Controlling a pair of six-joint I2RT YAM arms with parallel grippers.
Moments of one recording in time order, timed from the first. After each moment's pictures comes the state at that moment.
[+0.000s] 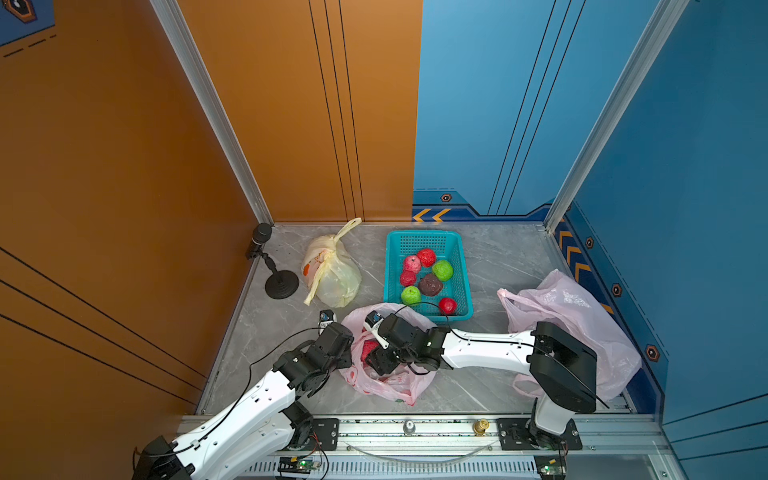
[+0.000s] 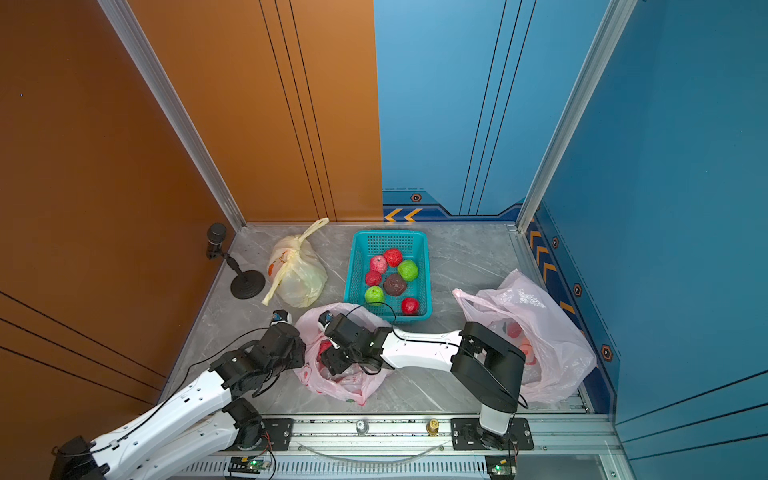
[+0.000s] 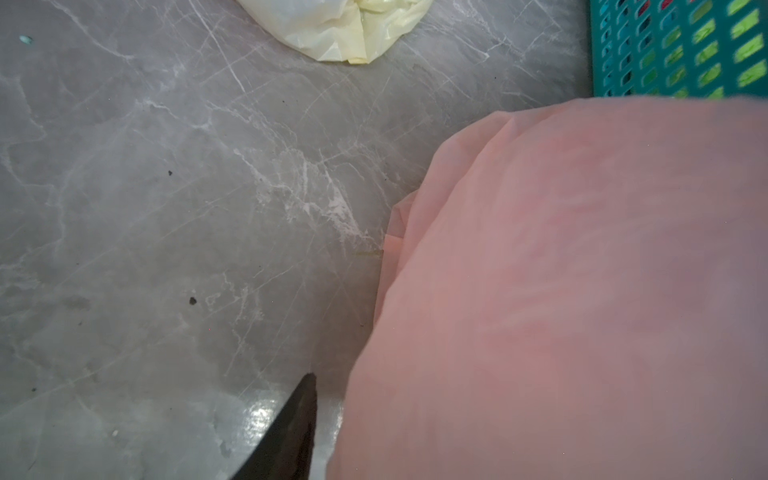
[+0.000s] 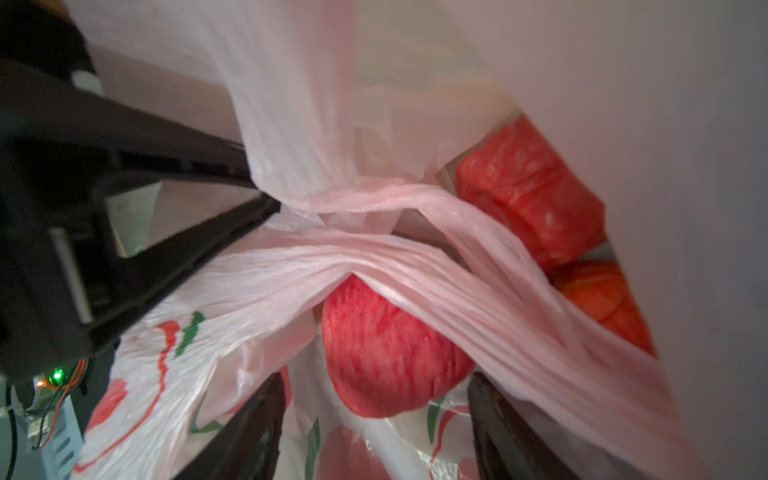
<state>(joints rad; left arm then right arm) -0.65 0.80 0.45 -0.64 -0.31 -0.71 1.15 1.76 1.09 -0.17 -0.02 0.39</state>
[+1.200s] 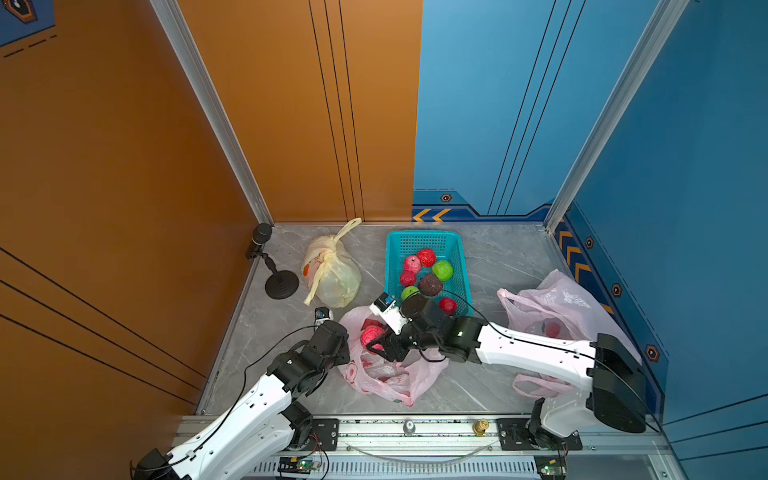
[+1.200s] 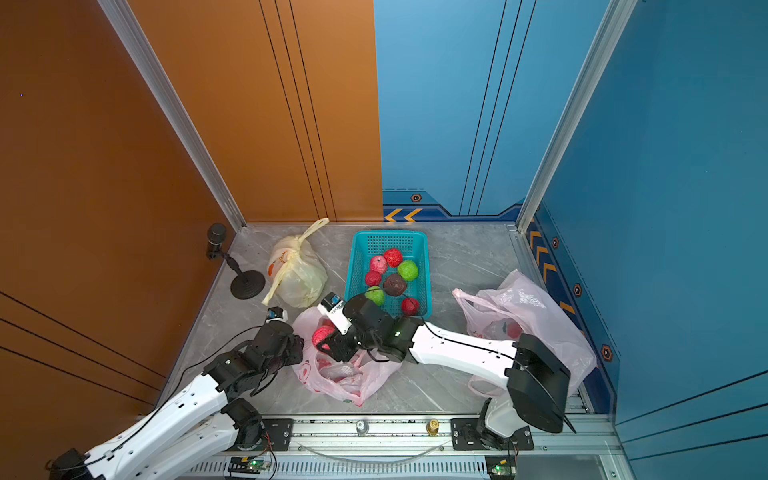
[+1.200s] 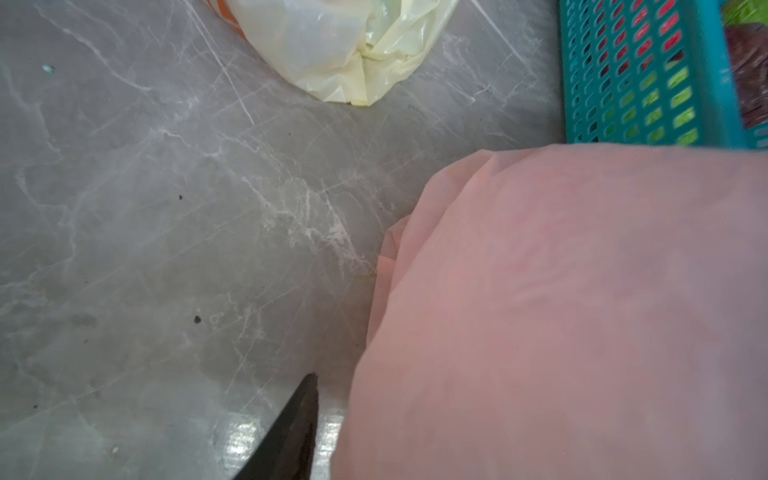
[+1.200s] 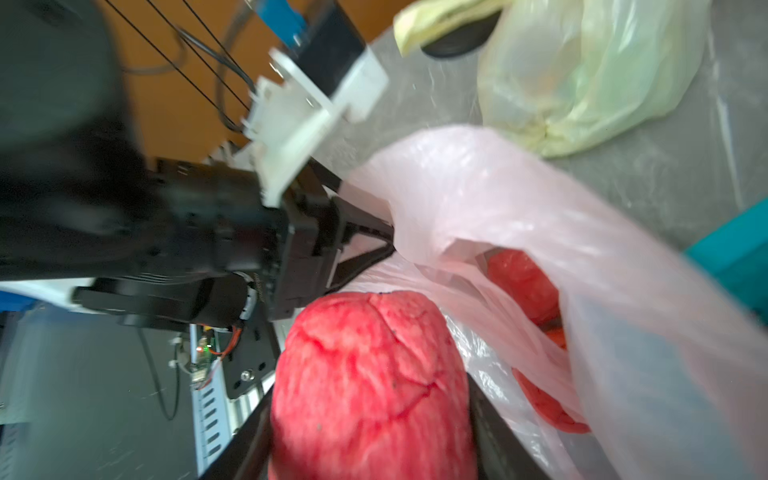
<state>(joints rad) -0.60 0.75 0.47 -0.62 -0.29 -0.68 1.04 1.45 1.06 -0.17 -0.26 0.28</state>
